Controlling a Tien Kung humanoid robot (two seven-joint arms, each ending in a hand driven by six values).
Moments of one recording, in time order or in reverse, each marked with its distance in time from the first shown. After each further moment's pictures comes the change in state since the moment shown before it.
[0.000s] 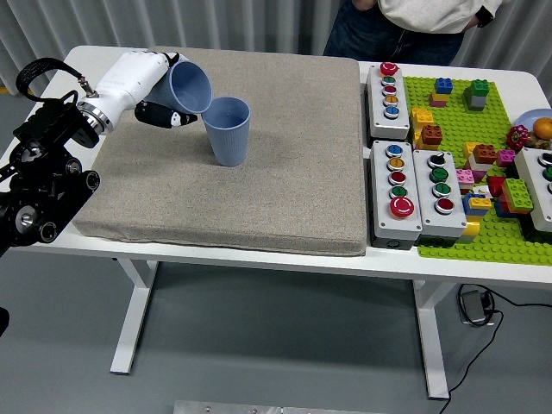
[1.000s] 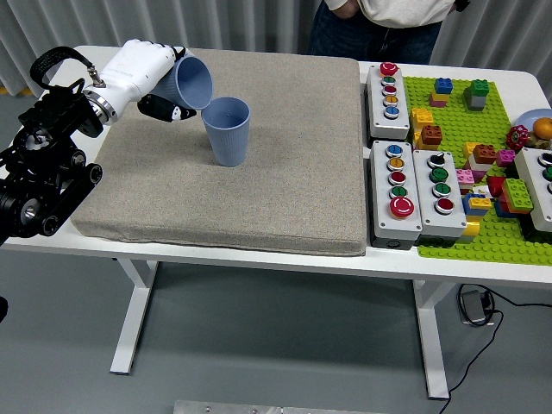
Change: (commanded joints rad) left arm -0.053 0.011 0.046 -0.002 0.109 -0.004 0.044; right arm 0.001 -0.004 -0.002 -0.001 0.000 -0.001 0.000
